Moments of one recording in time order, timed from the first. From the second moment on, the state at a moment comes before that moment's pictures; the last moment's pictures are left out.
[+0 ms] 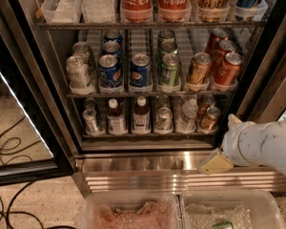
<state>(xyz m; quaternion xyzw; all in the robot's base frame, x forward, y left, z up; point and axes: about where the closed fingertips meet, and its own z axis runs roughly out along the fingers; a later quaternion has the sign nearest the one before) 0.471 -0.208 0.752 -0.45 0.83 -0.07 0.32</state>
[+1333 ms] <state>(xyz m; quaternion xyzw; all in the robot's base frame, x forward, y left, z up) 0.506 -0.182 0.718 -0.47 0.82 -0.08 0.31</state>
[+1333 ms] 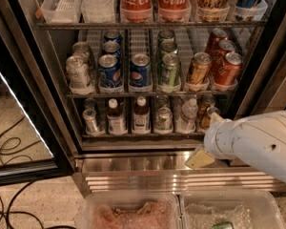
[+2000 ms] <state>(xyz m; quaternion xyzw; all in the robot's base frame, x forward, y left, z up) 0.519 -0.193 0.706 -0.46 0.82 -0.06 0.34</state>
